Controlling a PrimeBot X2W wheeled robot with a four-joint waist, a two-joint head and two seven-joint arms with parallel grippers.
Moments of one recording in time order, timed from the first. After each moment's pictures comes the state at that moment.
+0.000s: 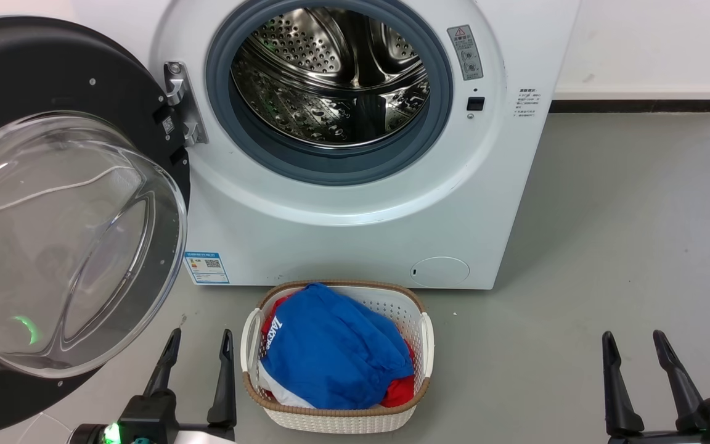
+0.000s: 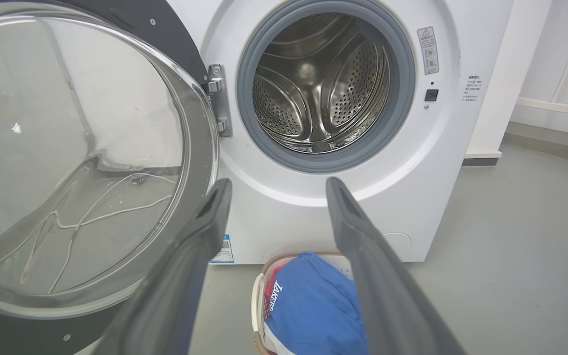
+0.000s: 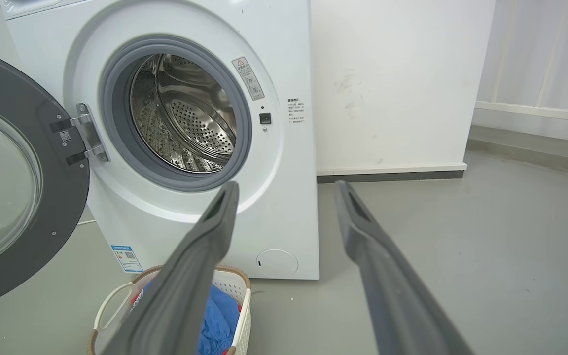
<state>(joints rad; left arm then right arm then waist) 0.10 0.05 -0.02 0.07 -0.04 -0.02 -0.27 0.19 -0.05 -0.06 -0.04 0.13 0.13 -0.26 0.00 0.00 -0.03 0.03</state>
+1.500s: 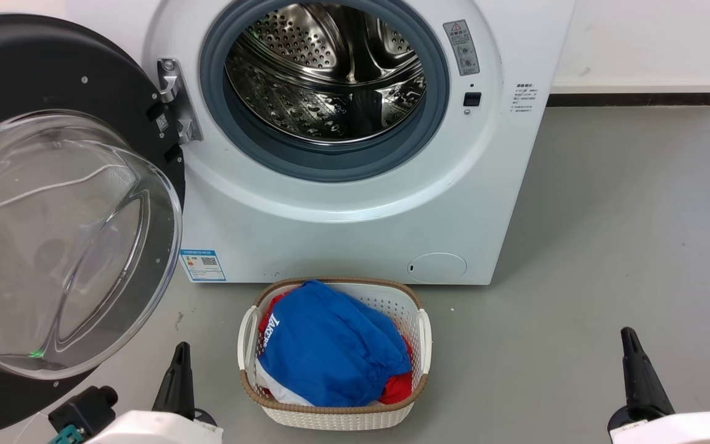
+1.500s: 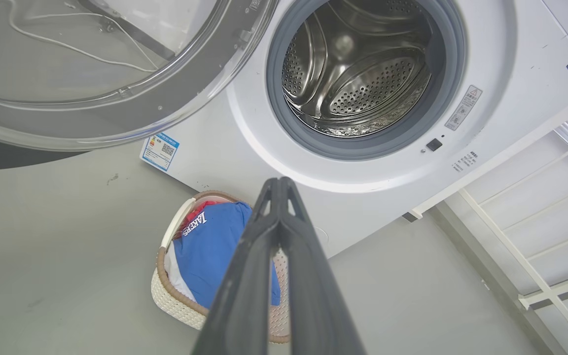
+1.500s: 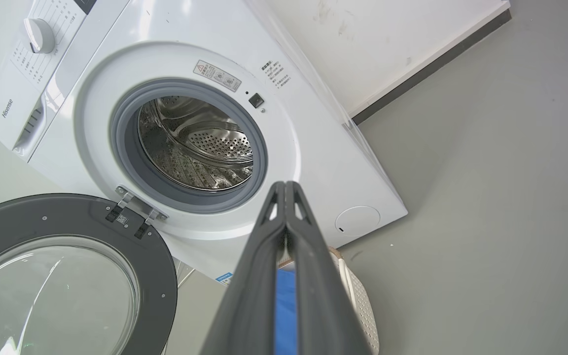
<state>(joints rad) 0.04 0.05 0.03 0.18 -0.67 -0.06 -0.11 0.10 -0.07 -0.04 0.10 0.76 0.13 -0.14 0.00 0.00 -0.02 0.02</state>
